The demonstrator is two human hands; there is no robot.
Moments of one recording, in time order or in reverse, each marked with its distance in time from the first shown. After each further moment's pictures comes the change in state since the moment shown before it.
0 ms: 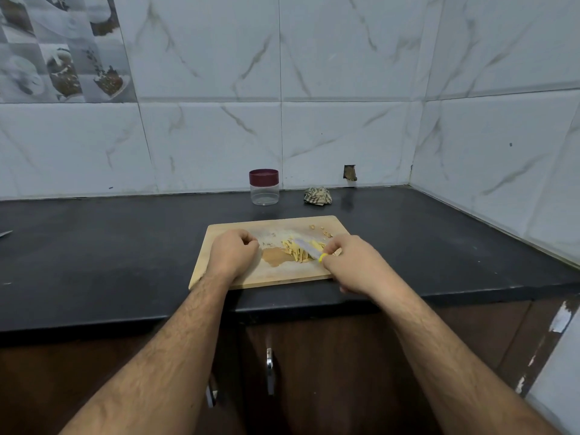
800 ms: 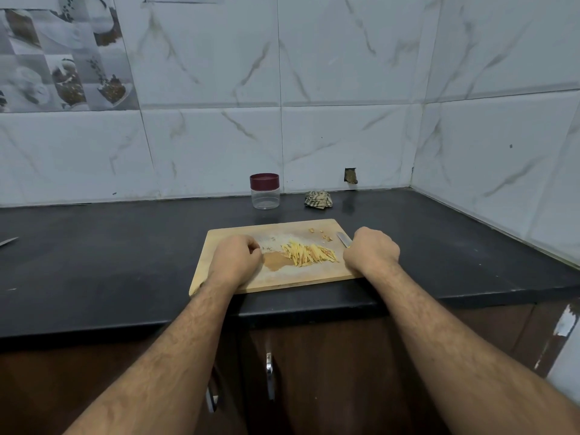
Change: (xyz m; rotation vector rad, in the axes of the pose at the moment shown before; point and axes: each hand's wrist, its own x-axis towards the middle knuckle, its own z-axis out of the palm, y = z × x) left_hand -0.005 0.005 0.001 0.188 0.017 0.126; right_hand 0.061 0.027 -0.007 -0.446 0.217 0.199
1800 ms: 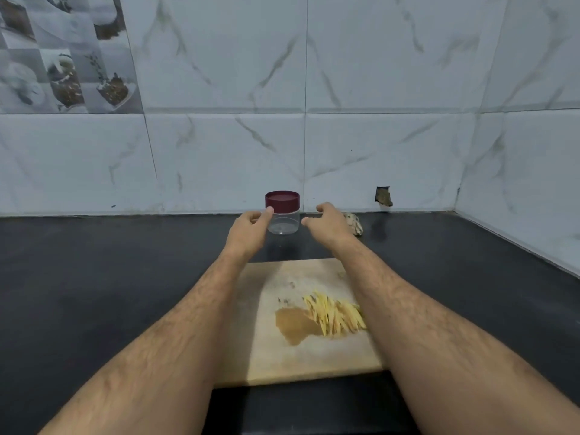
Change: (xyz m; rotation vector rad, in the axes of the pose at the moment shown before) left_hand 0.146 -0.011 0.011 -0.707 -0.032 -0.272; right_hand 0.149 -0.128 0.033 0.762 -0.120 -0.214
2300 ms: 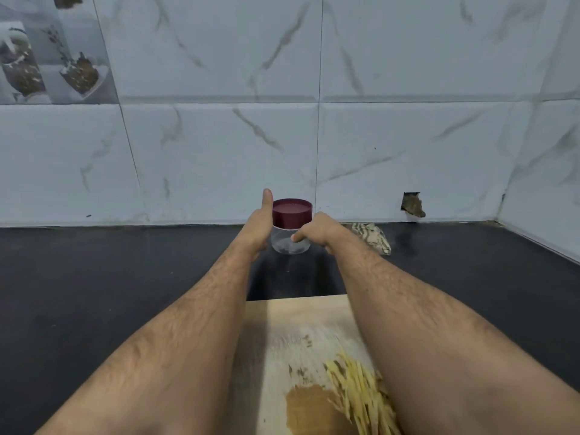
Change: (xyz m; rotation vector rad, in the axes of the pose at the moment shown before) left_hand 0.111 -0.002 0.031 -0.100 -0.156 -0.149; right_hand 0.139 0.019 0.063 -0.004 -0.214 0.159
